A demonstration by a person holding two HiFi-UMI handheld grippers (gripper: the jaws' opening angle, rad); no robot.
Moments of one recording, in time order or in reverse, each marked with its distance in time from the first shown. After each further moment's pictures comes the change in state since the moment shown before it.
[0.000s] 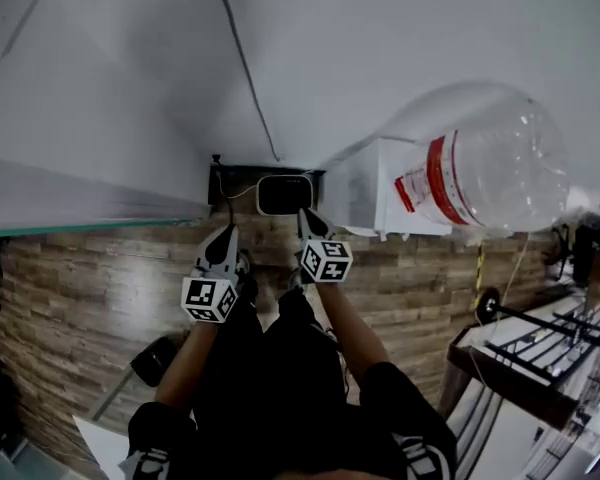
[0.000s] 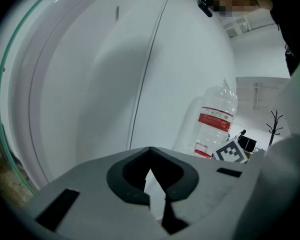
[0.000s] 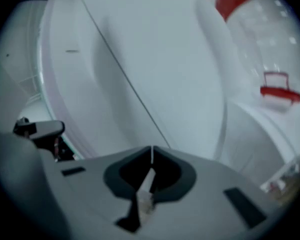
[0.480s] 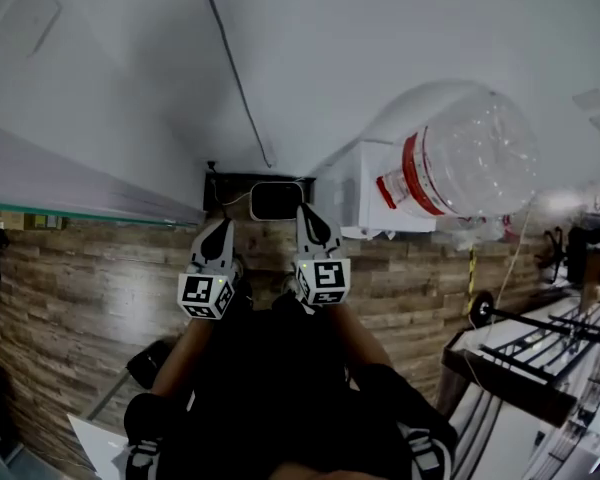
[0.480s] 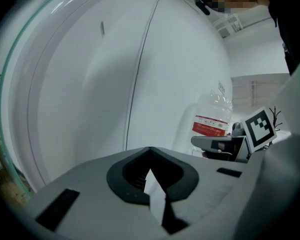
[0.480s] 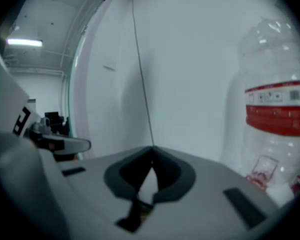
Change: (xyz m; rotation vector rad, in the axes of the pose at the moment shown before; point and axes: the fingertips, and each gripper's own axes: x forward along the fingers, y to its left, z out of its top) left arm -0.011 -0.042 0.046 0.064 -0.063 0.002; right arm -0.109 0.063 0.125 -0.357 -0.273 -0.006
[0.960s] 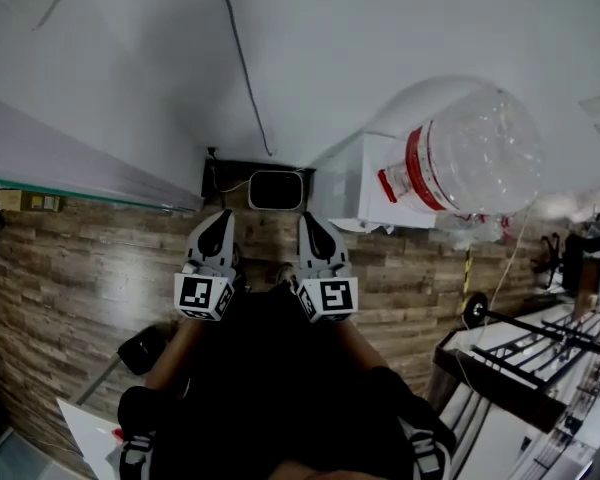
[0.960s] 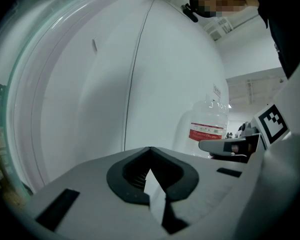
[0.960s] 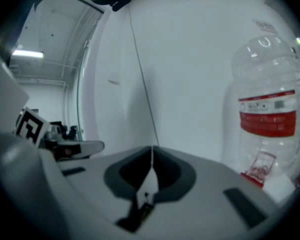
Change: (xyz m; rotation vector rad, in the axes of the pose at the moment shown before) left arm -0.023 -0.026 0.036 0.063 -0.093 0.009; right arm -0.053 0.022 0.026 0.048 -0.062 0.037
